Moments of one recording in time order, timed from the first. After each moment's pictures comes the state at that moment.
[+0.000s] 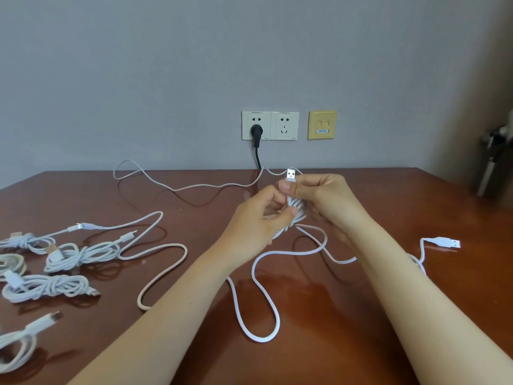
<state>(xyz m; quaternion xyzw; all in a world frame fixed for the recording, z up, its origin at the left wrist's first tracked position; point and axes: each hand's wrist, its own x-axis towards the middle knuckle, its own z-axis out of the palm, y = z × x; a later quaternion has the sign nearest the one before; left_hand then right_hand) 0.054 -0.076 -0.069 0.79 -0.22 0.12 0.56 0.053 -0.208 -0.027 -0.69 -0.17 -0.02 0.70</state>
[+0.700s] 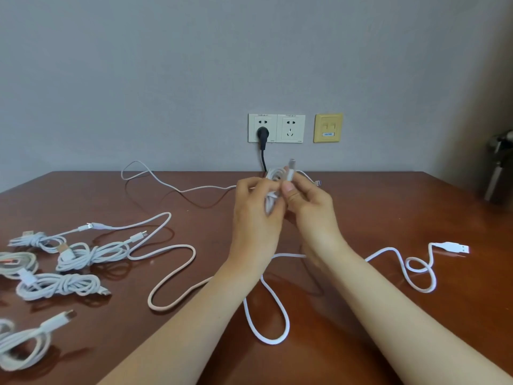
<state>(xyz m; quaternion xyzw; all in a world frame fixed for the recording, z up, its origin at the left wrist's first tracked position) 0.048 -0.085 -0.068 0.77 -0.11 0.37 0.50 0.058 -0.166 -0.055 -0.61 -0.14 -0.11 0.77</state>
